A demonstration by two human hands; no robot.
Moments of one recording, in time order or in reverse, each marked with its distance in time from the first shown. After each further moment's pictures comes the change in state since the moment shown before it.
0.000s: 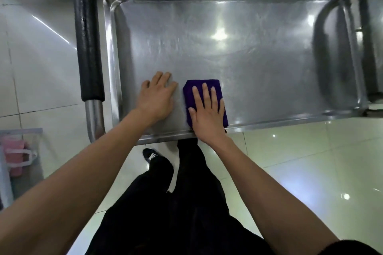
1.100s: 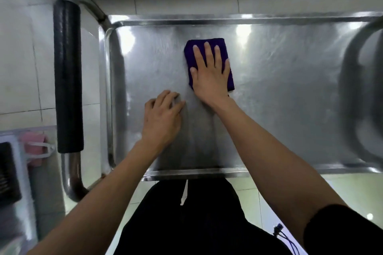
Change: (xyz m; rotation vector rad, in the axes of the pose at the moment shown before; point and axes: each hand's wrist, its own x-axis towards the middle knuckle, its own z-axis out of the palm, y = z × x) left_hand 0.051 0.035 -0.011 -0.060 0.187 -0.116; right_hand 0.211 0.016 -0.072 0.024 0.005 -0.080
